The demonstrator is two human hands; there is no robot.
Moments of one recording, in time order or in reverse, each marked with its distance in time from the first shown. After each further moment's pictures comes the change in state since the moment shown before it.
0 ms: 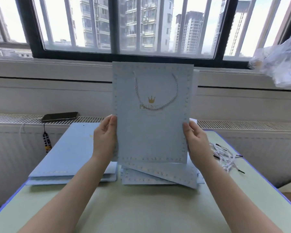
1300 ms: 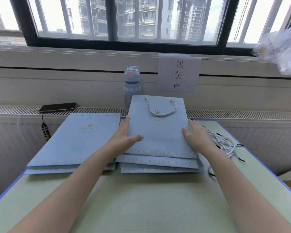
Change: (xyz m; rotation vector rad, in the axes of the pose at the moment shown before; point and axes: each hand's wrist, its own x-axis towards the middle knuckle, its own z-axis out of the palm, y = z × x) left_hand -0.015 -0.007 0.009 0.616 -0.606 -0.343; right_hand 0.018 0.020 -0.024 -0.892 -0.102 0.200
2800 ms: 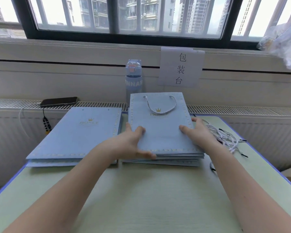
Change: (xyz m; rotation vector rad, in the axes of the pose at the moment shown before) left_hand -0.019 0.018 0.001 0.669 -0.258 -0.019; right_hand 0.001 0.005 0.005 0.221 -0.055 0.239
